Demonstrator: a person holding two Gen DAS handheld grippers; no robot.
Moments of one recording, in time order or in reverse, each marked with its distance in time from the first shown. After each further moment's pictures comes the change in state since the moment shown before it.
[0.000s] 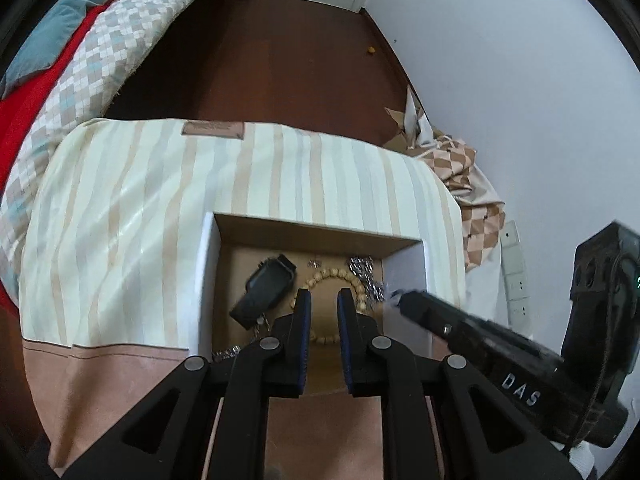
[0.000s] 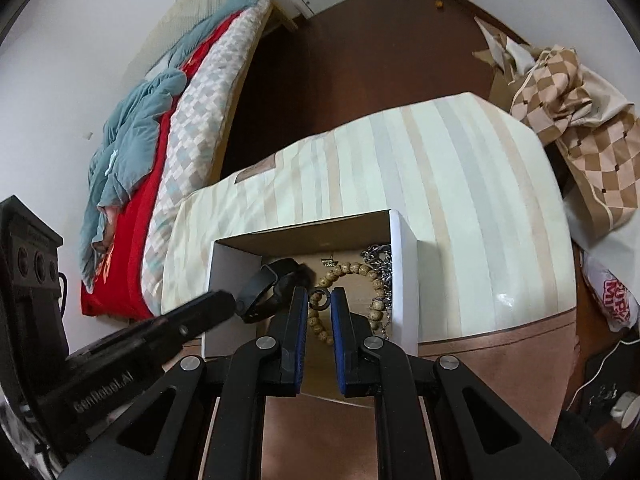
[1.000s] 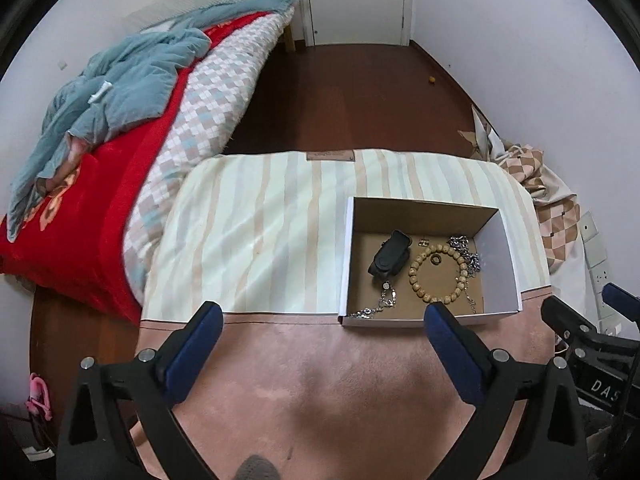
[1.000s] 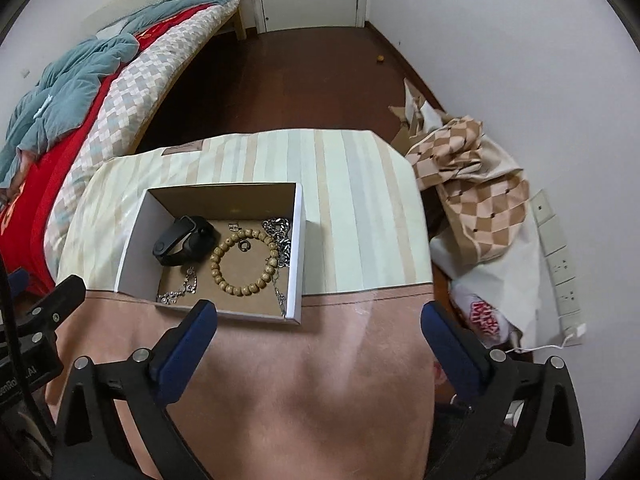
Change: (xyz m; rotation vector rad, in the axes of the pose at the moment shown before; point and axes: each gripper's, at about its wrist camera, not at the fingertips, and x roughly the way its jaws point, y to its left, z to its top) left arm -0.074 0.016 -0.069 0.091 -0.186 0.386; right arm -0.074 0.041 -0.069 -0.179 -0.139 -0.517
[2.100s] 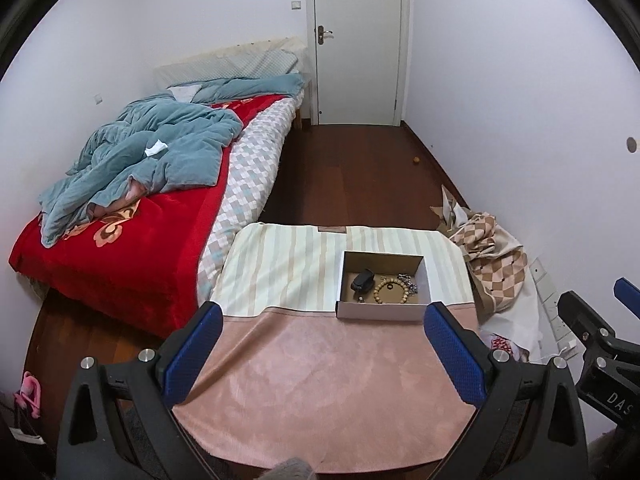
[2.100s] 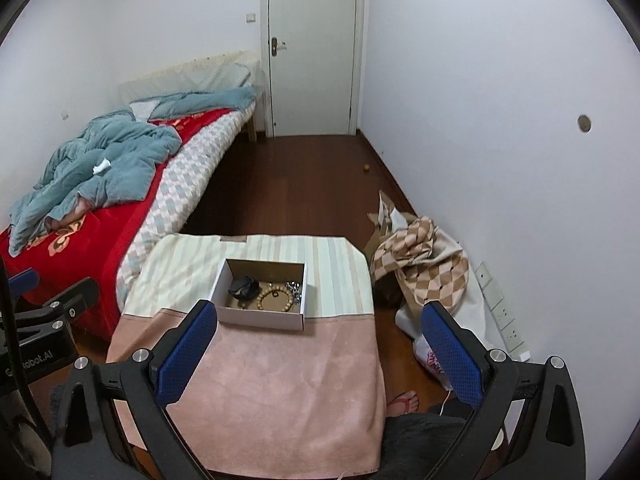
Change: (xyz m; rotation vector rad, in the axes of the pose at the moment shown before) left arm -0.234 0.028 -0.065 -0.046 -0.273 -0.039; right arm -0.287 -0.005 -0.090 -0.026 -0.395 -0.010
